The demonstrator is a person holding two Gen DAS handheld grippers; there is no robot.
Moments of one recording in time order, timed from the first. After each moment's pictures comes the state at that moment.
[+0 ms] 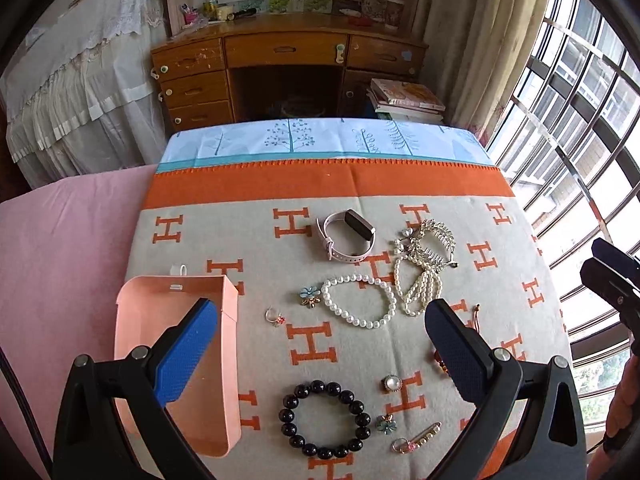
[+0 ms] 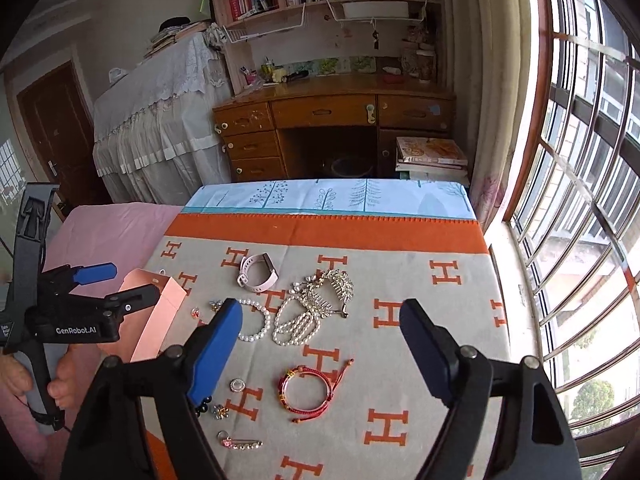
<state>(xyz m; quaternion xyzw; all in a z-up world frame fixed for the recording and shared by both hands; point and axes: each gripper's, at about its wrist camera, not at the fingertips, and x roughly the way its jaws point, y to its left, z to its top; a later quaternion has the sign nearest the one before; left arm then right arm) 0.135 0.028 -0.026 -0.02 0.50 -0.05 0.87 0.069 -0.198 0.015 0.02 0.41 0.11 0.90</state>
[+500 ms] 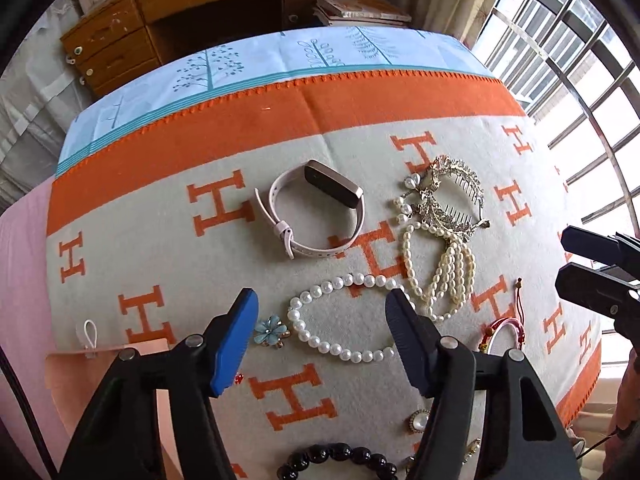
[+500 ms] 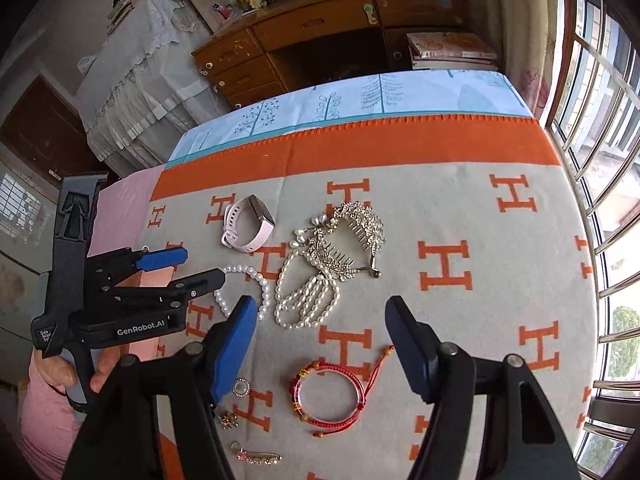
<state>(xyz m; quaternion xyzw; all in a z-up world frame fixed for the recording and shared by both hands) 0.219 -0.010 -0.127 0.05 0.60 -0.14 0.78 0.140 -0.193 -0.080 0.10 0.55 0.14 0.82</state>
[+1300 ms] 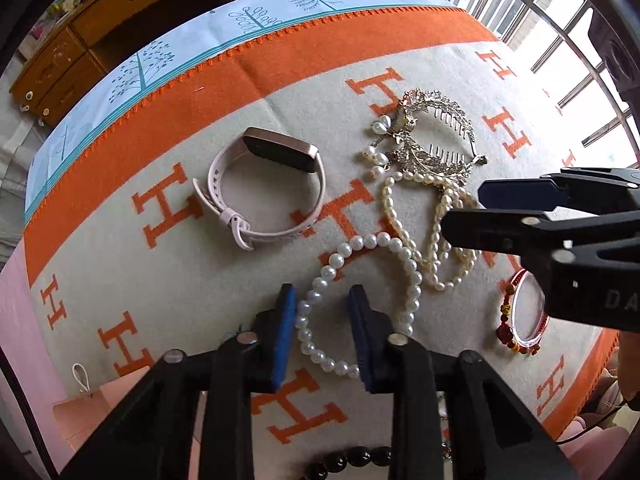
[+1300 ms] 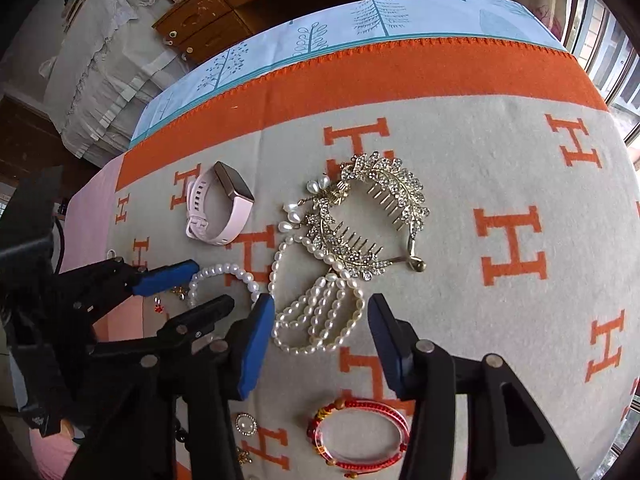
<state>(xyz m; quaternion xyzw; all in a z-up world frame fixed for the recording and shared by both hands) 0.219 -0.048 -0.151 0.14 0.62 -0.20 0.74 0.183 -0.160 -0.144 0.12 0.63 0.10 0.76</state>
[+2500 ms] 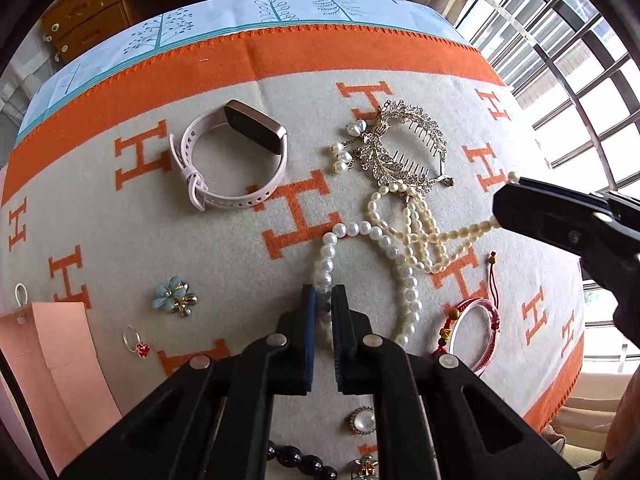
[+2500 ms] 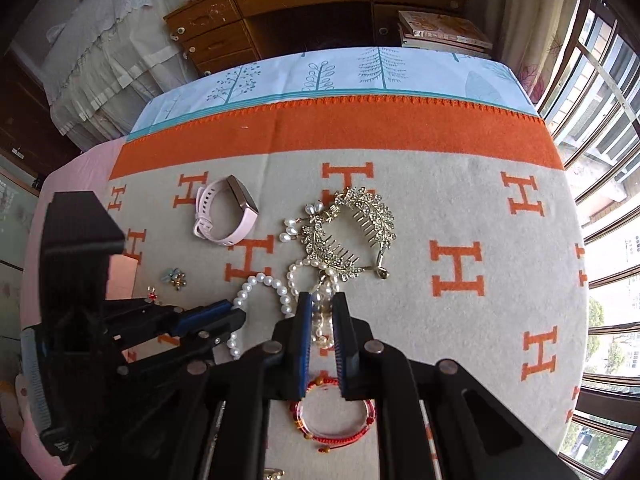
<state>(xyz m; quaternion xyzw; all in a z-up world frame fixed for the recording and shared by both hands) 0.196 -0.053 -0.154 0.01 0.63 -0.17 0.76 0.158 -0.161 -0.085 0.03 0.59 0.08 0.80</state>
